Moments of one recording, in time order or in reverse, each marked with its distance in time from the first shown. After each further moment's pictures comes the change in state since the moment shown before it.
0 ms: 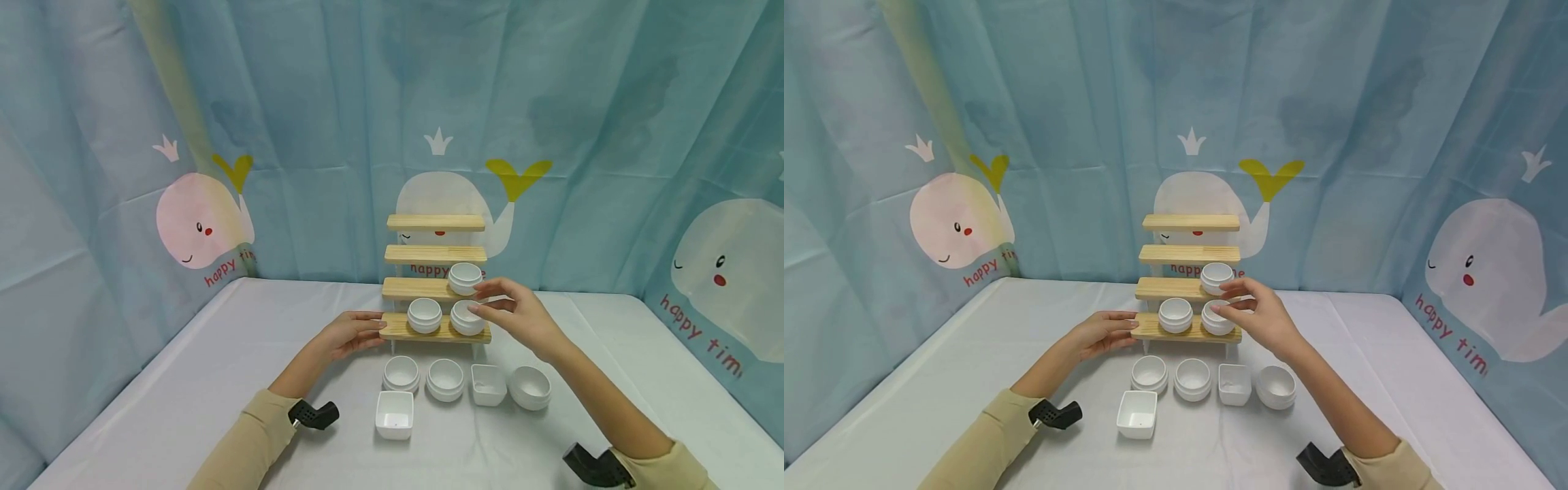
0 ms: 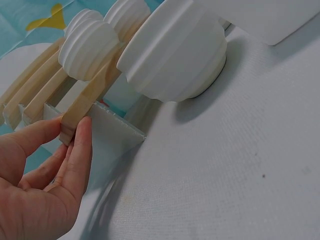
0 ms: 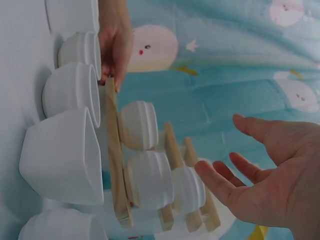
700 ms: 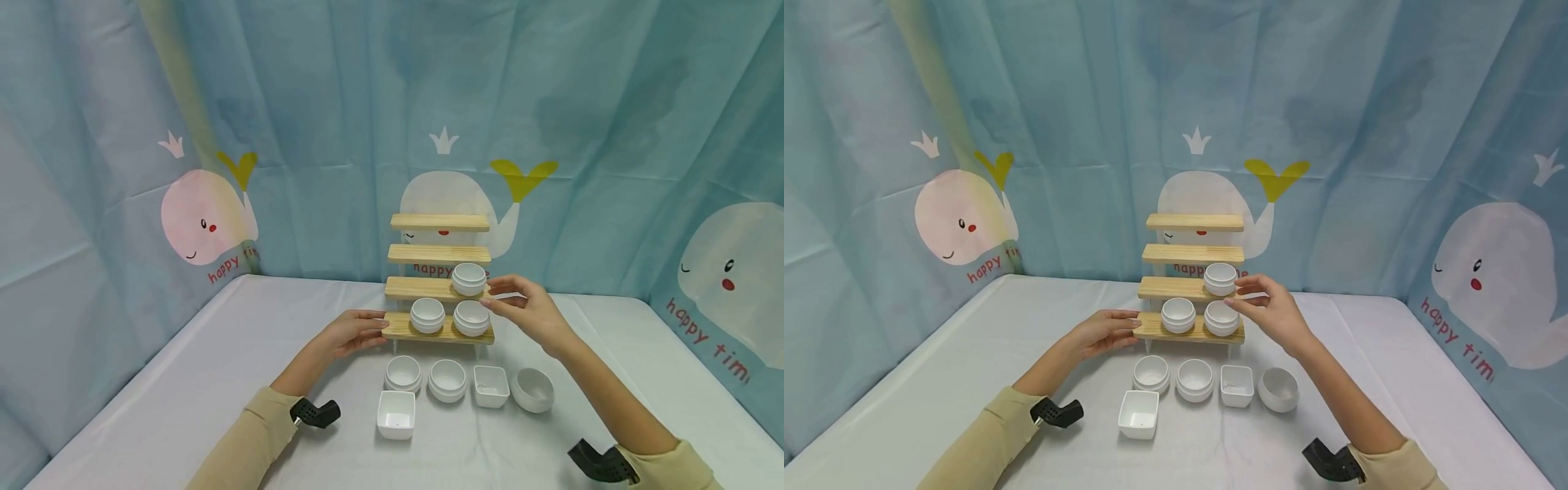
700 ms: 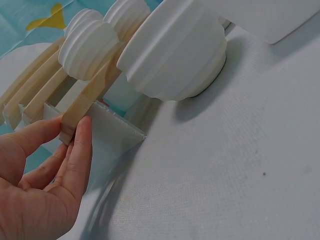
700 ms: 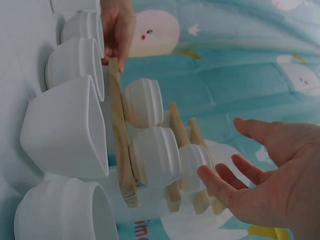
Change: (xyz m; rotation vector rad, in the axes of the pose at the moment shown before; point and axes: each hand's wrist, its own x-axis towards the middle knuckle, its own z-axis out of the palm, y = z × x) left_hand 0.001 0.000 0.000 -0.018 0.001 -0.013; right_hand 0.008 0.012 -0.012 -0.011 0.021 0.036
